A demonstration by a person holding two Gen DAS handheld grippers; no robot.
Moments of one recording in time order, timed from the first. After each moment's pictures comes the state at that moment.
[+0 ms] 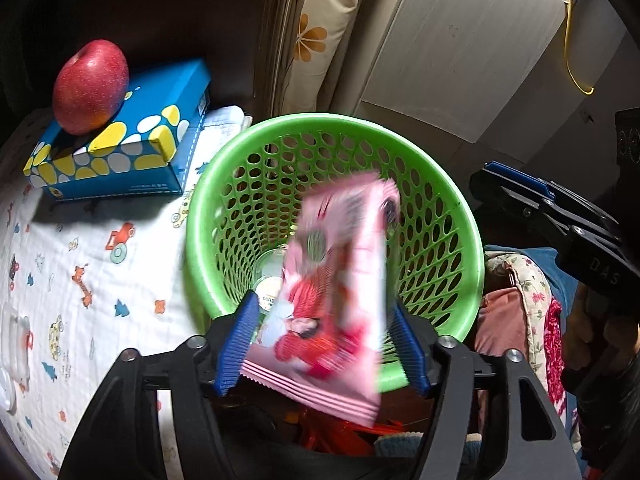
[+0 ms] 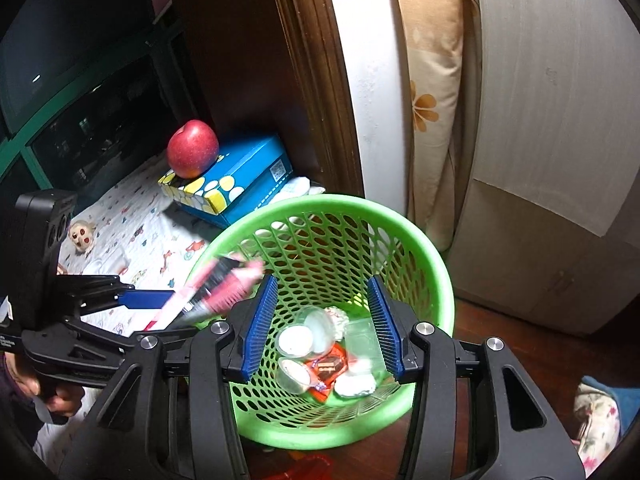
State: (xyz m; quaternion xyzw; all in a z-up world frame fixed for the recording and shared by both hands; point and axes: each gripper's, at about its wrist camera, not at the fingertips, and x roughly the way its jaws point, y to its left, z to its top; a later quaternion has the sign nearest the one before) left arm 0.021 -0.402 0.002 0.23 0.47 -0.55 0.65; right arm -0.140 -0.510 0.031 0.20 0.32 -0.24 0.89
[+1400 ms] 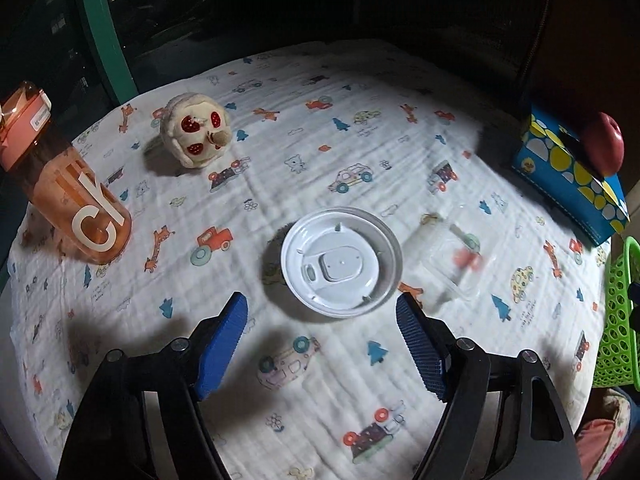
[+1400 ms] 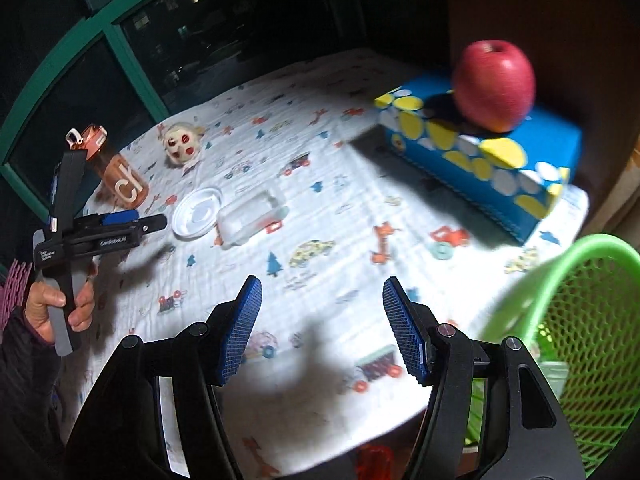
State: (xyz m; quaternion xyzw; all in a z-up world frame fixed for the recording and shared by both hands) left arm 0.298 -0.083 -0.030 0.12 0.49 -0.20 0.84; right arm 0.111 -0.321 0.004 0.15 0.44 -0.01 0.89
